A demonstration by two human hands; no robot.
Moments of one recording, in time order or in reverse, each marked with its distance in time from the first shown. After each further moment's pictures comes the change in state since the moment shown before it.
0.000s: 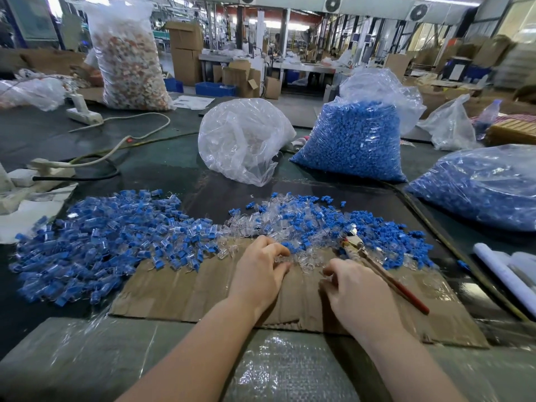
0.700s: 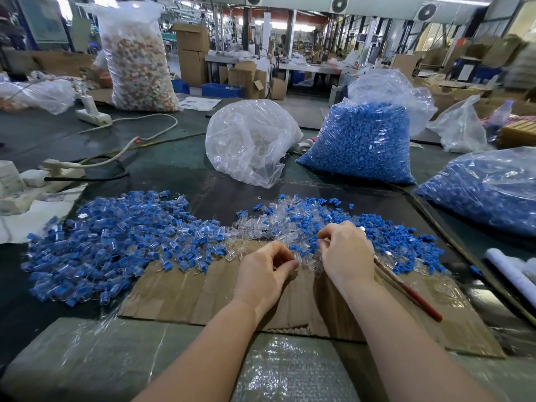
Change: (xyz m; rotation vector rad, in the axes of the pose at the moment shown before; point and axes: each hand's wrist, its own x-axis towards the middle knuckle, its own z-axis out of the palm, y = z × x) left_hand -0.001 -0.001 -0.006 -0.319 -0.024 -0.185; right_hand 0.064 -0.023 0.007 0.111 0.095 0.198
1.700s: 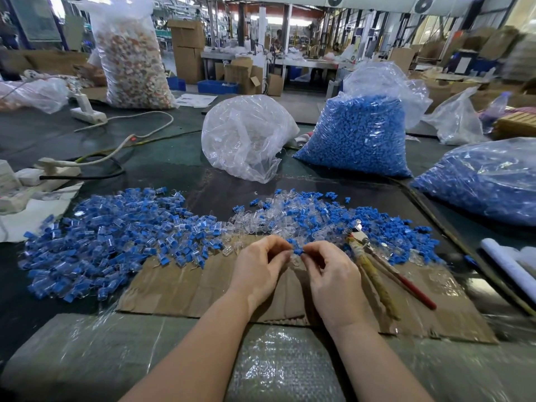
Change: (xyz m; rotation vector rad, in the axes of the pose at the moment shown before) left_hand 0.003 -0.004 -0.002 -0.039 -0.020 0.033; right_hand -0.058 0.005 0.015 0.471 0.156 -0.189
